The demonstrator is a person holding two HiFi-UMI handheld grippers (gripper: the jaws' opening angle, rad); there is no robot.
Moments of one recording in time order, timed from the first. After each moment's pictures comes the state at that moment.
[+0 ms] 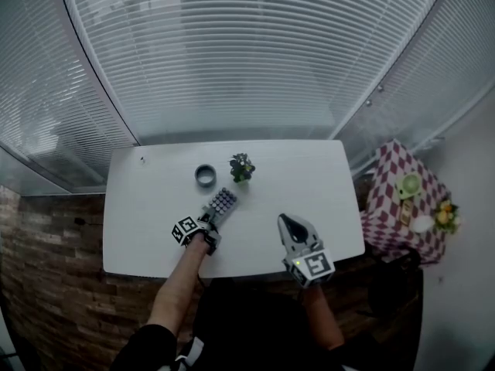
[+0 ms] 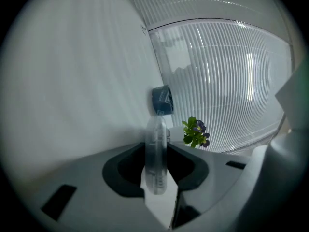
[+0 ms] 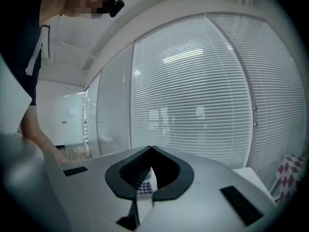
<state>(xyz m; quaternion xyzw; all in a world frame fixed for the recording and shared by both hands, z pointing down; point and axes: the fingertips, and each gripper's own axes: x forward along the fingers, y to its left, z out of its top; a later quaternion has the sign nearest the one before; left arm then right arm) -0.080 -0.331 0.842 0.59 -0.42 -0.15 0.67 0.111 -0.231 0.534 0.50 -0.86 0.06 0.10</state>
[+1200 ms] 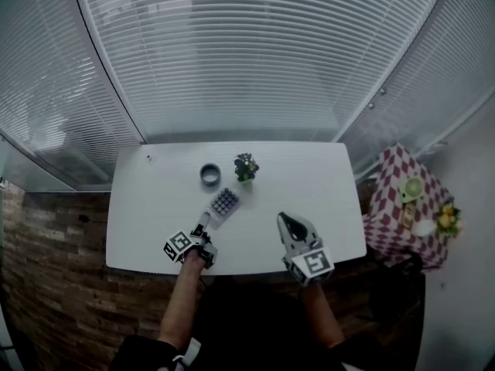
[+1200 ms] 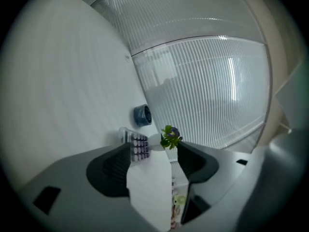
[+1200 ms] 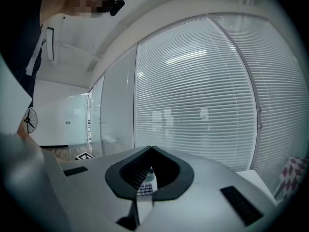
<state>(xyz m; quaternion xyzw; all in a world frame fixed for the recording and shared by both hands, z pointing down) -0.119 -0.282 0.757 0.64 -0.44 -0.20 0.60 0.099 -0.228 0.522 0.48 -0.87 0.05 0.08</state>
